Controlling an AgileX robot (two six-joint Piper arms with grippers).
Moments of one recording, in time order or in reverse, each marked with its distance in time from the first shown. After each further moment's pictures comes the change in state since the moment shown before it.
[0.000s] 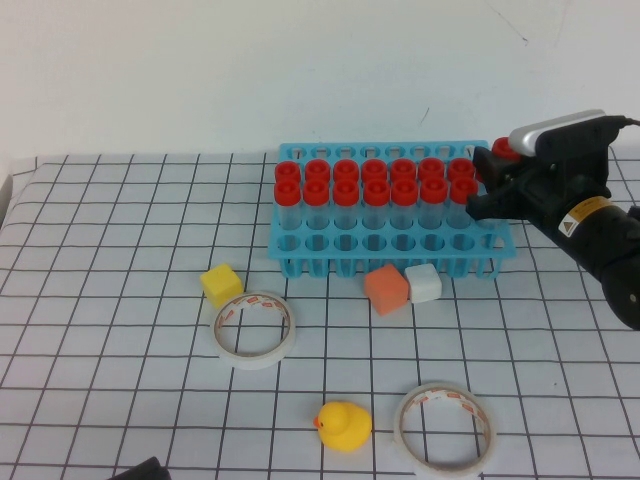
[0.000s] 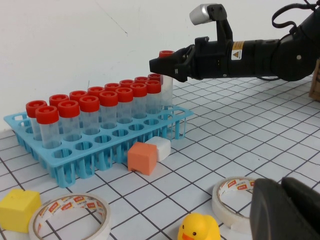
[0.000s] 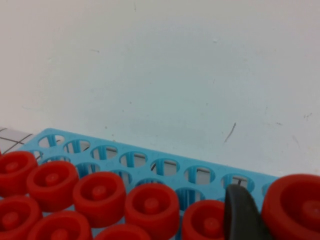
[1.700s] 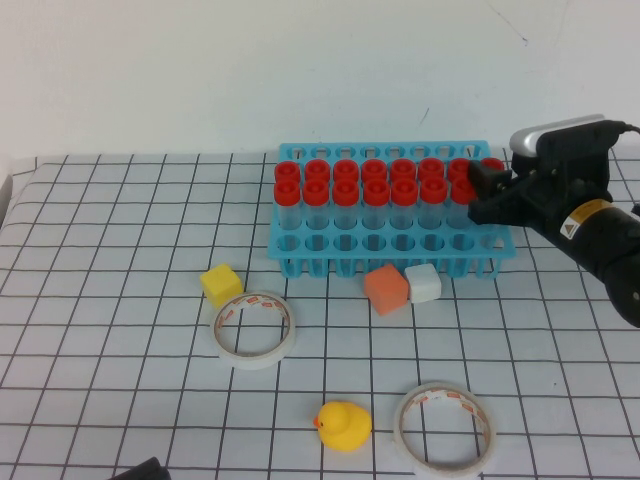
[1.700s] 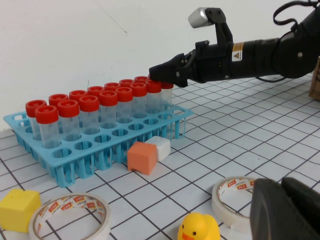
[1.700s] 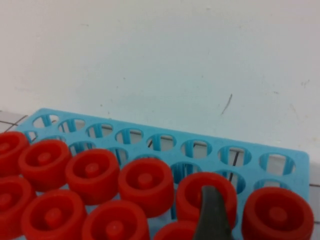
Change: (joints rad) right arm -0.001 -0.010 0.000 0.001 0.077 0.039; left arm 0.000 0.000 0.000 0.000 0.000 0.000
